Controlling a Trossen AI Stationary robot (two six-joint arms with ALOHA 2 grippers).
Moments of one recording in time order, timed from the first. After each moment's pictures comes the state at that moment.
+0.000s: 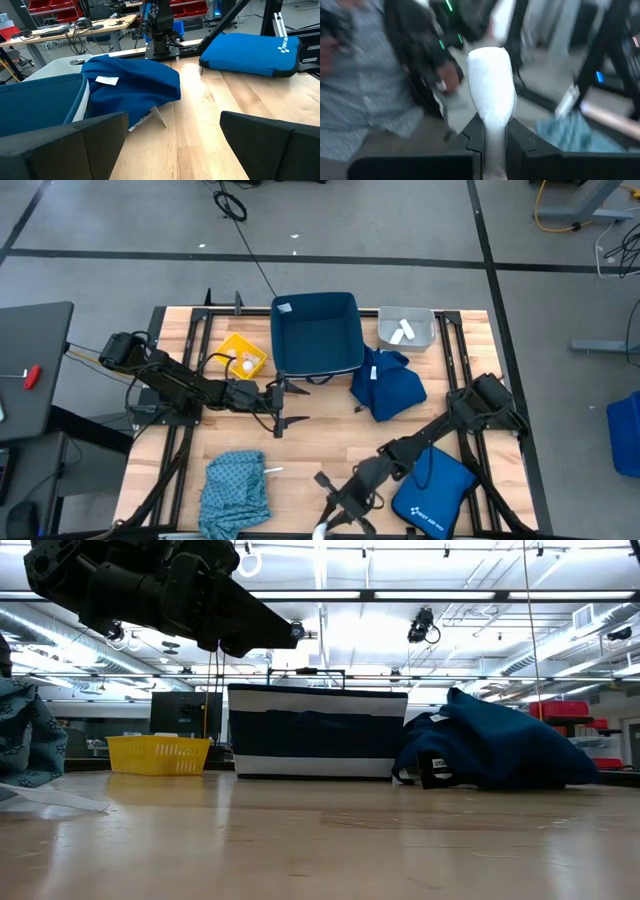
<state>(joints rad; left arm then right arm) -0.20 1.44 0.46 0.83 -0.26 0.14 0.57 1.95 1.20 0.65 -0.25 -0.16</state>
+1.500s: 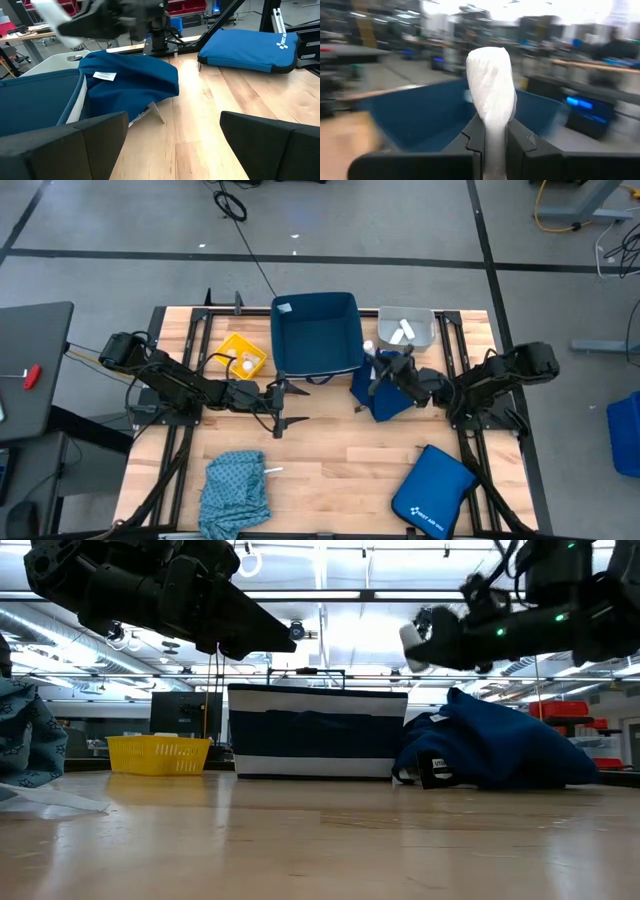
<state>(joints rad) -0.20 1.44 0.46 0.81 -0.25 0.13 0.01 1.46 0.27 1.27 0.73 -0.10</state>
